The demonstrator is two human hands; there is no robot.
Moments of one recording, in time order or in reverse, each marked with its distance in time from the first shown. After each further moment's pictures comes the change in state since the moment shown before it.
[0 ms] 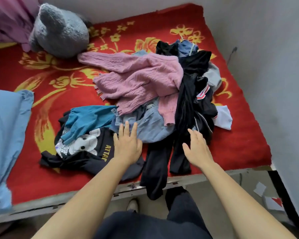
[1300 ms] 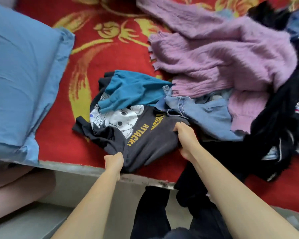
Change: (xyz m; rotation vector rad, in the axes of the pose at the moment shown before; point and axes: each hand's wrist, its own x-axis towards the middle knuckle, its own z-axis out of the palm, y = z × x) left_hand -0.009 -0.258 0.129 -1.239 -0.010 -1.410; right_hand 0.105 -0.231 0.209 0.907 -0.379 0.385
